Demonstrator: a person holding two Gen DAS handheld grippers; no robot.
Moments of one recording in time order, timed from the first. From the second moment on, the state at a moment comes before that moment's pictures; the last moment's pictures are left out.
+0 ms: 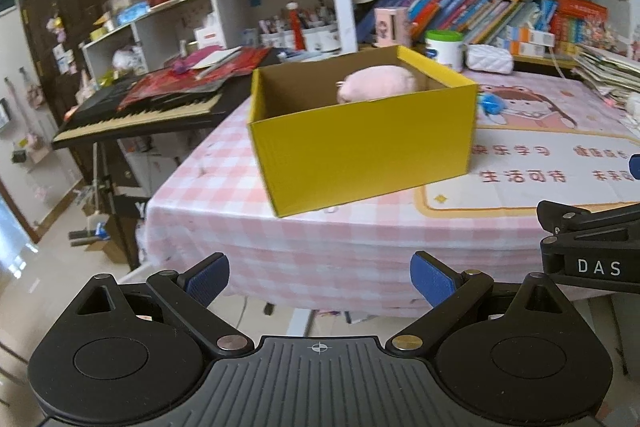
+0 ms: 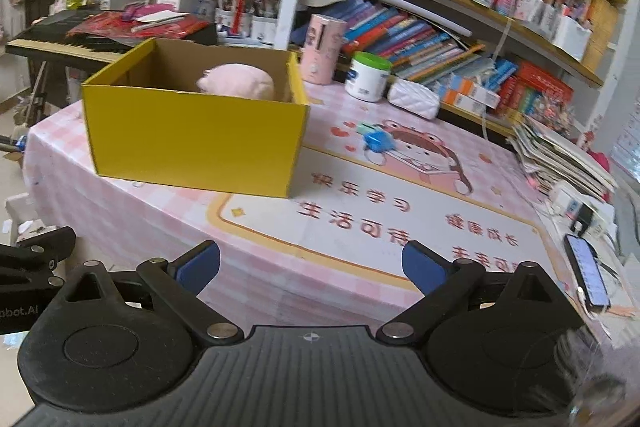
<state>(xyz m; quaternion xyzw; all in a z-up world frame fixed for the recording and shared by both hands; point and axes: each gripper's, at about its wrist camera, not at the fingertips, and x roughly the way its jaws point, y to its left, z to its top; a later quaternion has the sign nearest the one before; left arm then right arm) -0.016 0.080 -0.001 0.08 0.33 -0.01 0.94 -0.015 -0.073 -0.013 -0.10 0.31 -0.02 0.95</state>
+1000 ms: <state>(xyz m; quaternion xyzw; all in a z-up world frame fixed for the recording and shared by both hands) 0.038 -0.044 -0.012 0.13 0.33 -0.12 0.93 0.003 -0.198 -0.024 -0.06 0.34 -0.14 0.93</state>
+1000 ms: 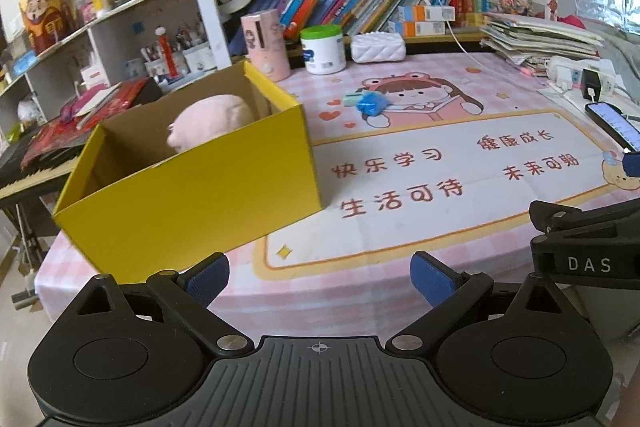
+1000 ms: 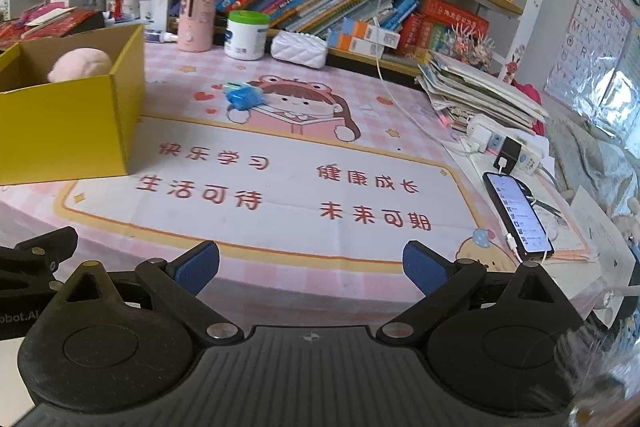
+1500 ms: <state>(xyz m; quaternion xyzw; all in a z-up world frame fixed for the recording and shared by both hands) 0.090 -0.097 -0.016 0.11 0.34 -0.15 0.92 0.070 -0.251 -0.030 -0.06 0.36 -0.13 0.92</state>
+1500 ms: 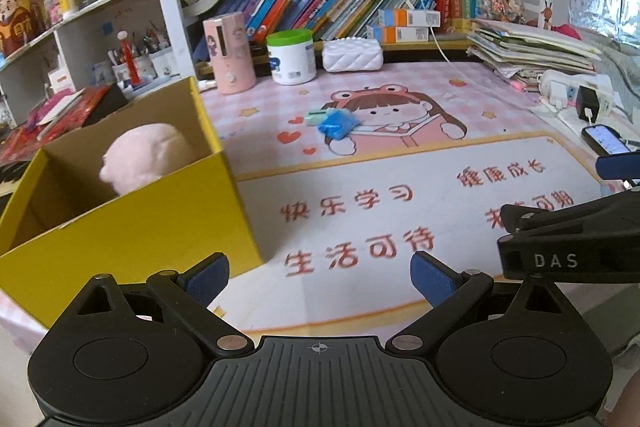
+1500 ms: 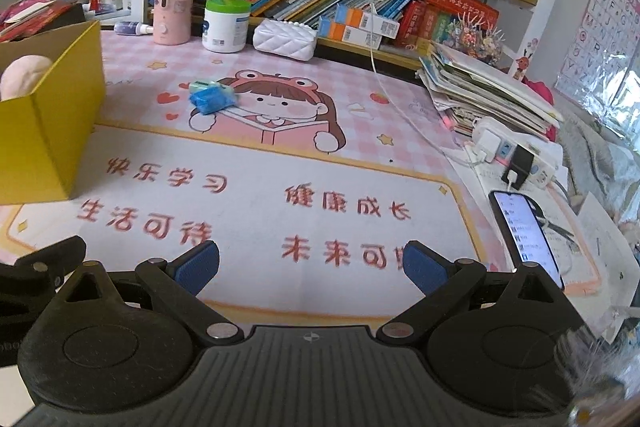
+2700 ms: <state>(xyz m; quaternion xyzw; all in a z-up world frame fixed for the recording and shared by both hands) 0.187 -0.180 -0.018 0.08 0.35 -0.05 0.93 0.192 -0.358 -0.035 -0.03 0.35 -0.02 0.94</state>
